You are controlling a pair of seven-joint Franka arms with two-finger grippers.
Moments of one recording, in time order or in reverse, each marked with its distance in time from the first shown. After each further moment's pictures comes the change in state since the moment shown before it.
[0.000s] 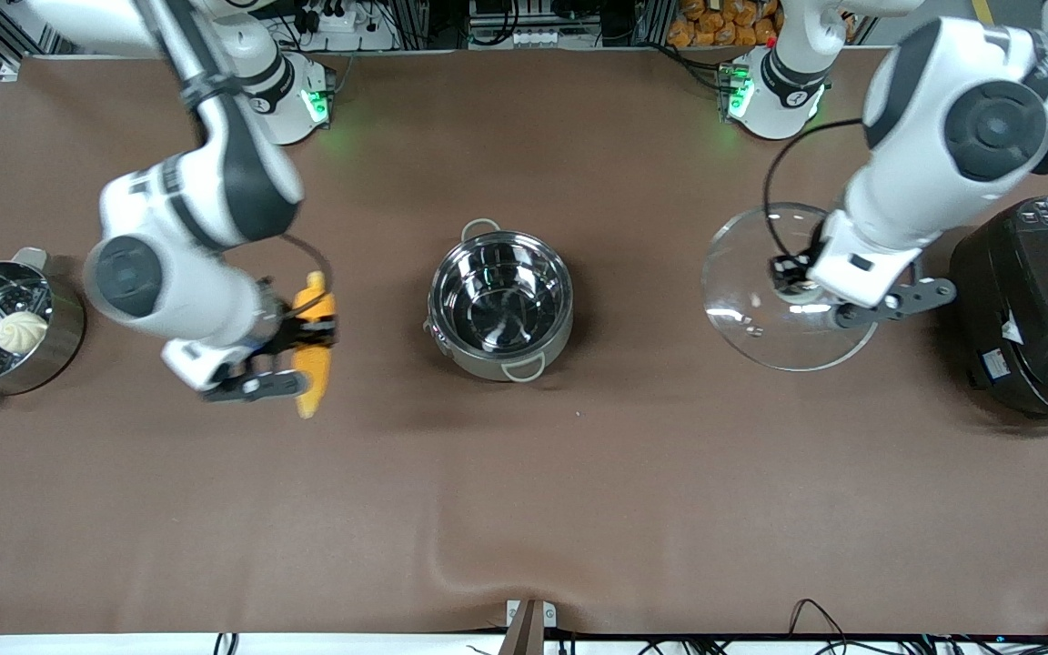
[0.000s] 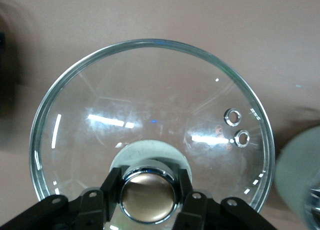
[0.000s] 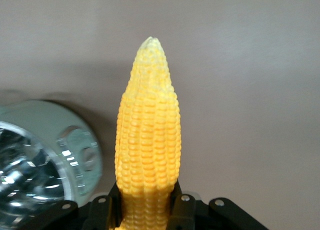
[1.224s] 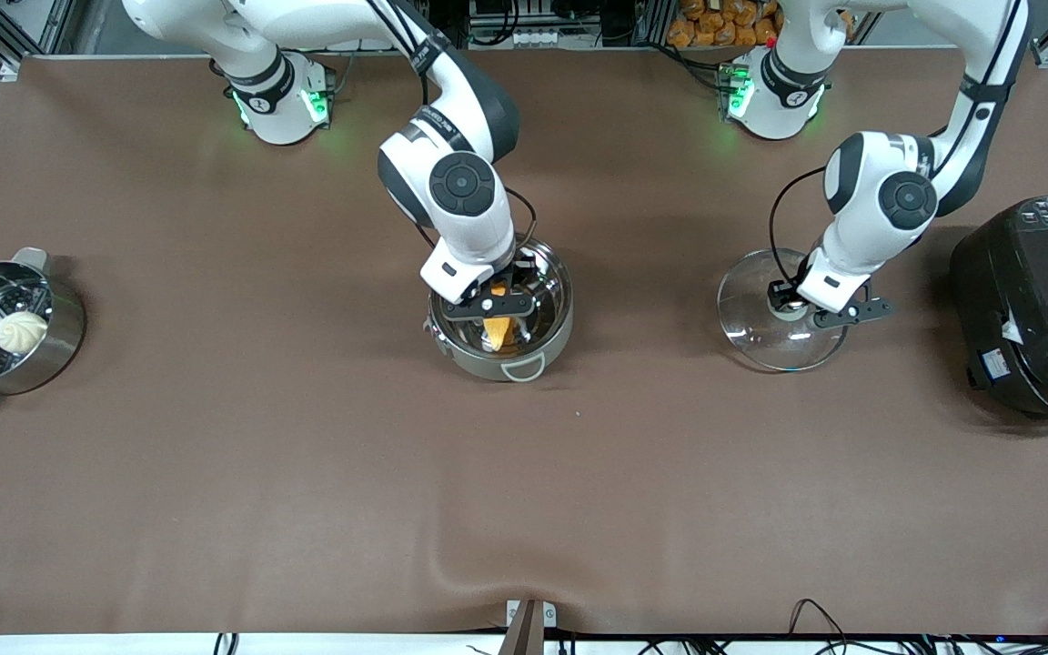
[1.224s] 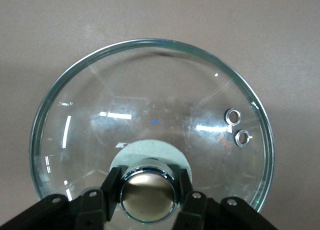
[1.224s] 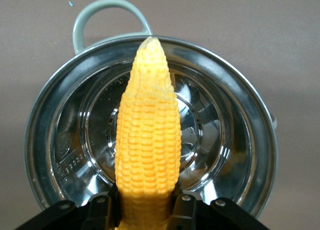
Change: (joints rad) left arm 0.138 0.032 -0.008 -0.716 0.000 0.837 0.150; right arm 0.389 0.133 -0.002 -0.026 -0.031 0.224 0.391
